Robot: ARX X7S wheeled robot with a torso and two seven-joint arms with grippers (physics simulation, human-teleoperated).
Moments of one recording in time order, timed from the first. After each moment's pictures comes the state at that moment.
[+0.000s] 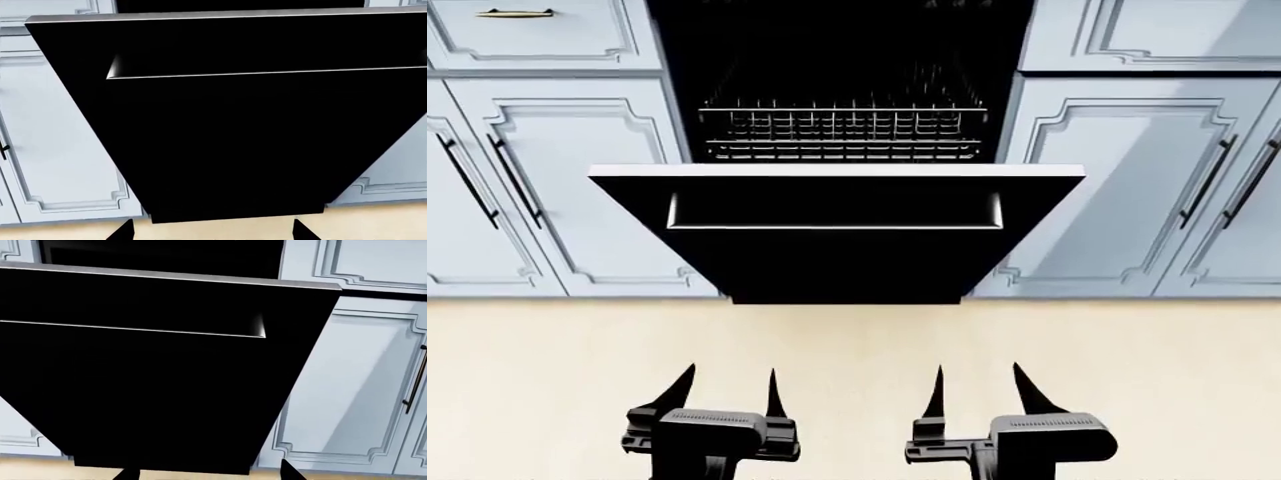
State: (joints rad) left arm 0.00 -0.22 0.30 -0.02 -0.19 0.08 -0.24; right arm -0.03 0.22 -0.32 -0.06 0.12 -0.07 0.33
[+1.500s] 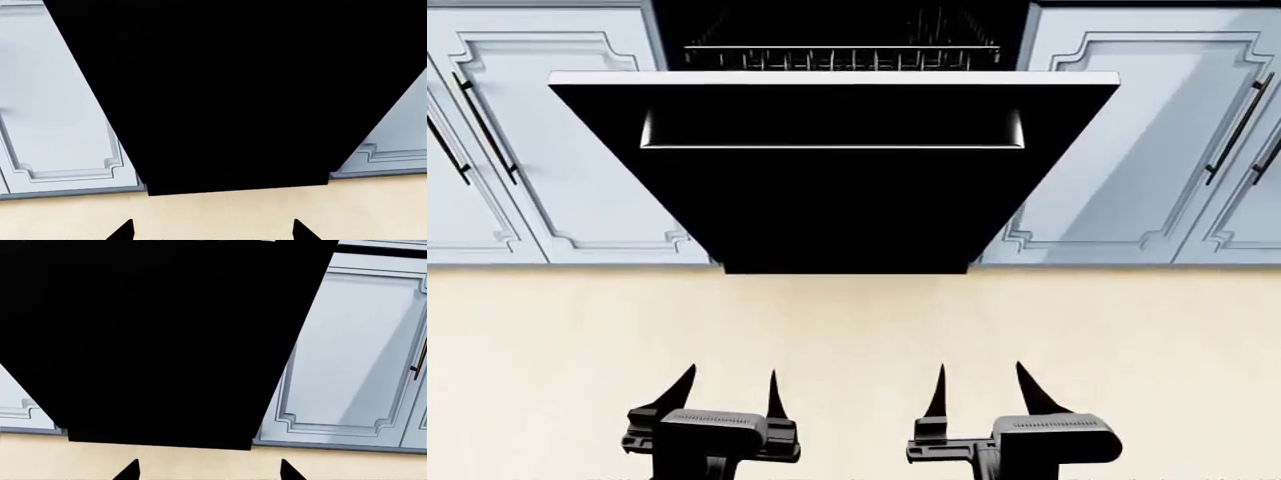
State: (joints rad) left arm -0.01 -0.25 0.34 -0.02 -0.20 0.08 -0.27; right arm -0.03 0.25 -0.35 -0.09 0.14 -0.06 0.37
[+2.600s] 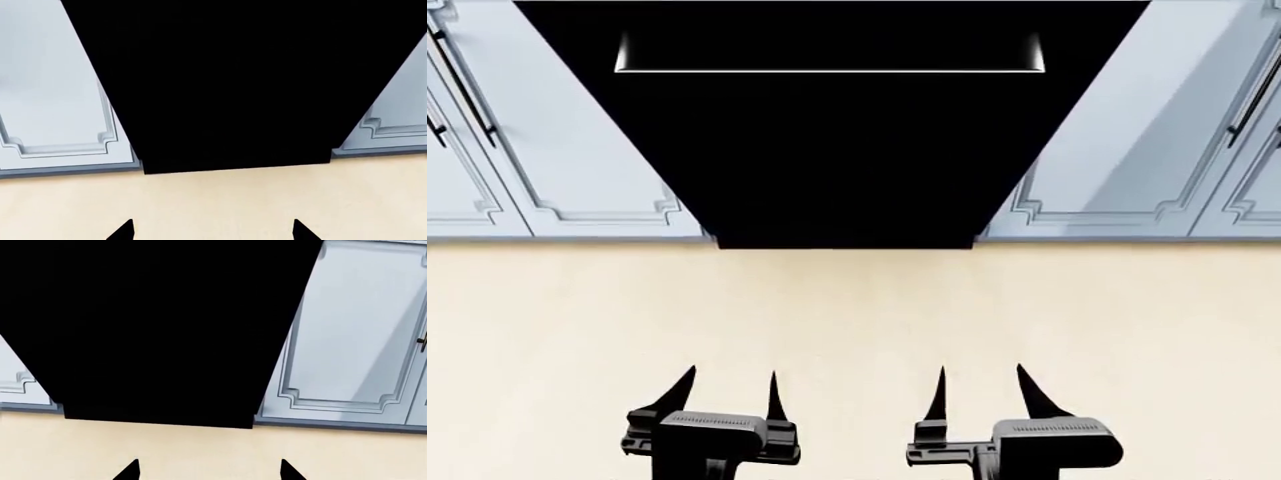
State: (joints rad) left arm -0.01 -0.27 0.36 -0.01 -0.22 0.09 -0.29; right arm -0.03 0.27 -0.37 -0.09 0.15 -0.07 0.40
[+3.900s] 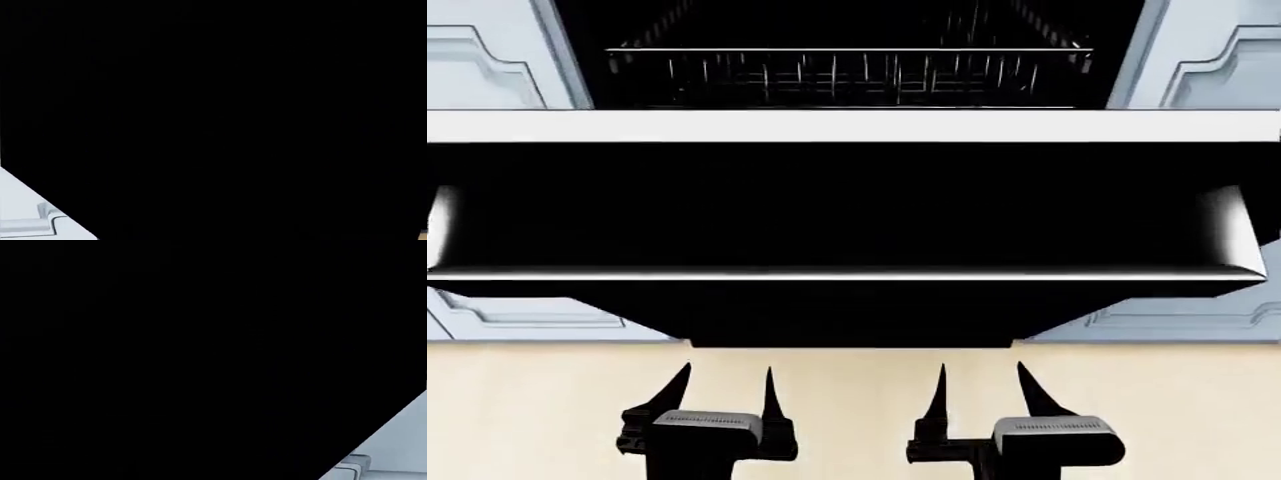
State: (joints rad) left arm -0.01 -0.28 0.37 0.00 -0.24 0.11 -0.31; right arm -0.02 0.28 -0.39 -0.10 0.17 -0.08 0.41
